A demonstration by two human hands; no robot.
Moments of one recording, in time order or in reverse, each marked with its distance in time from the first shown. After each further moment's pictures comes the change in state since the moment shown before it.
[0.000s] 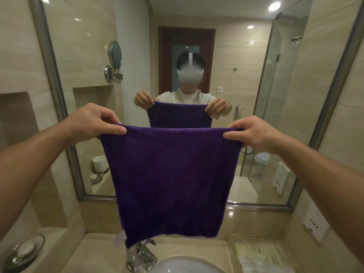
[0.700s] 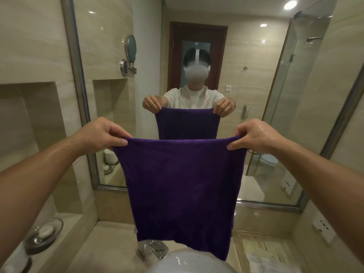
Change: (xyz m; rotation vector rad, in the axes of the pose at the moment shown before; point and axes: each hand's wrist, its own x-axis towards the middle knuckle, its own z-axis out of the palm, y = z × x) left_hand -0.037 -0.054 -0.004 0.047 -0.005 -0.133; right_hand 0.006 -0.030 0.043 -0.344 0.052 0.123
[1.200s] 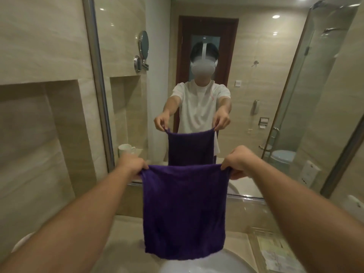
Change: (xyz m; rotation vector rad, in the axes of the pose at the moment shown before) left_hand 0.001 -0.054 0.082 -0.429 0.274 -0.625; right_hand 0.011 -0.033 0.109 0.308 -0.143 0.517
